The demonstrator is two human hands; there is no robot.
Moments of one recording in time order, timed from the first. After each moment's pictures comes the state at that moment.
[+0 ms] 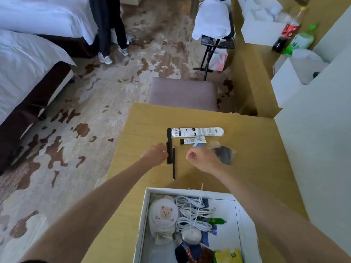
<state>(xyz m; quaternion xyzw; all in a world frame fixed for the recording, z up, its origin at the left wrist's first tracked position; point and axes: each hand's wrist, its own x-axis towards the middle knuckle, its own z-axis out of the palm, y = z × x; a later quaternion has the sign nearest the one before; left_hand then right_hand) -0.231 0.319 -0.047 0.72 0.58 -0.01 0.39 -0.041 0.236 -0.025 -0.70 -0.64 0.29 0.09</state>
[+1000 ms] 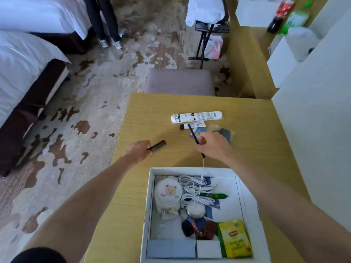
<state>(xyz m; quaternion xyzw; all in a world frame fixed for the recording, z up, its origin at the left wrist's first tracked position) -0.306 0.312 -0.084 0.83 0.51 -0.06 0.22 -0.038 0.197 -0.011 -0.76 -0.60 0.23 0.11</state>
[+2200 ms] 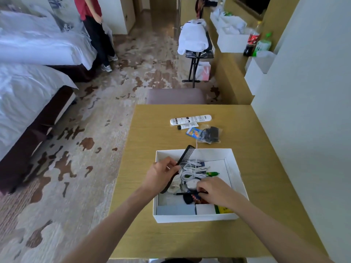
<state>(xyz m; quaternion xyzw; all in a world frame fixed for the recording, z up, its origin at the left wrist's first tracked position) -0.313 0.093 0.029 0.77 0.47 0.21 0.39 -0.104 -0.007 -0.019 -0.63 -0.75 0.19 0.02</state>
